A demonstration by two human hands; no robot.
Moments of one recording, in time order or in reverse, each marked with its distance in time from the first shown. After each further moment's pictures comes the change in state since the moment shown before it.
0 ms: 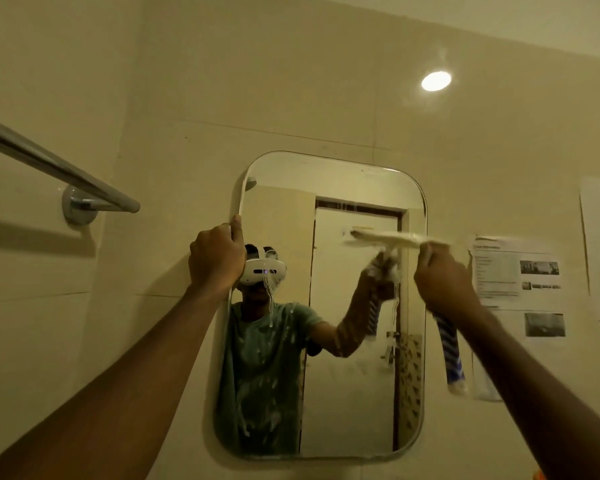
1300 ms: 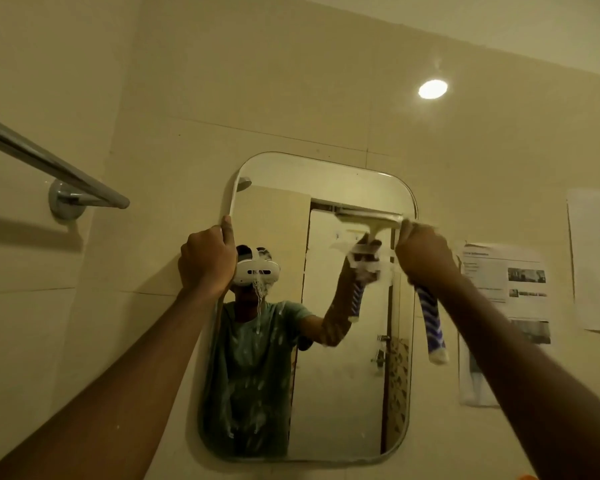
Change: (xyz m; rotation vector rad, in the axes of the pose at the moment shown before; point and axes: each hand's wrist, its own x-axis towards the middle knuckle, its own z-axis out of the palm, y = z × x) left_hand -0.010 0.006 -0.001 0.003 0.054 -0.033; right_hand 0.032 -0.031 -0.009 -0.014 0.001 0.011
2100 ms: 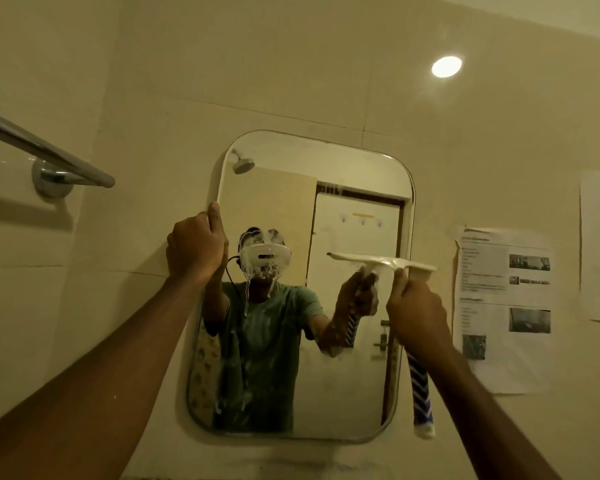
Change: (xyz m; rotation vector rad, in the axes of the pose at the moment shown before) left_hand -0.011 0.002 0.001 -0.006 0.038 -0.012; right_hand -0.073 0.062 0.031 0.052 -0.033 0.013
